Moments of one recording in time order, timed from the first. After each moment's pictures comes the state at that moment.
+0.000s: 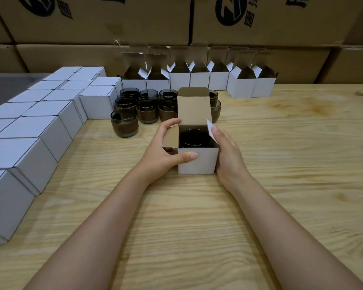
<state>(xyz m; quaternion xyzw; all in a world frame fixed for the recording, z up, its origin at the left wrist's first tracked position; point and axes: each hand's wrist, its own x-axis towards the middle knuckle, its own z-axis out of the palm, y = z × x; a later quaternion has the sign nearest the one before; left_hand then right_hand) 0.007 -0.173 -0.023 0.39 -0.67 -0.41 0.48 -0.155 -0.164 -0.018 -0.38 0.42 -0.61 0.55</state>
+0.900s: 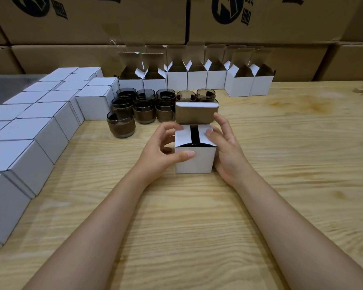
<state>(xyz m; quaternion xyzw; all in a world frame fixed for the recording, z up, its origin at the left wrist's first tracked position) 0.003 -0.168 -0.016 0.39 -0.66 -0.44 0.47 -0.168 -0.169 -0.016 -0.47 0.33 -0.61 0.55</state>
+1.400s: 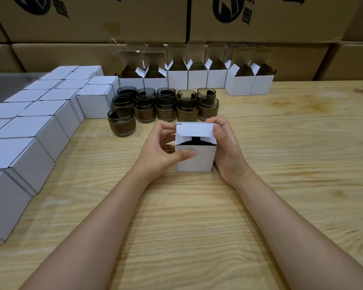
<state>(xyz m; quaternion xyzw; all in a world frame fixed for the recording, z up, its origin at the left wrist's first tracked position) 0.002 -0.168 -0.017 0.39 -0.64 -0.43 0.50 -0.168 -0.164 -0.016 -0.50 0.31 -0.59 0.55</state>
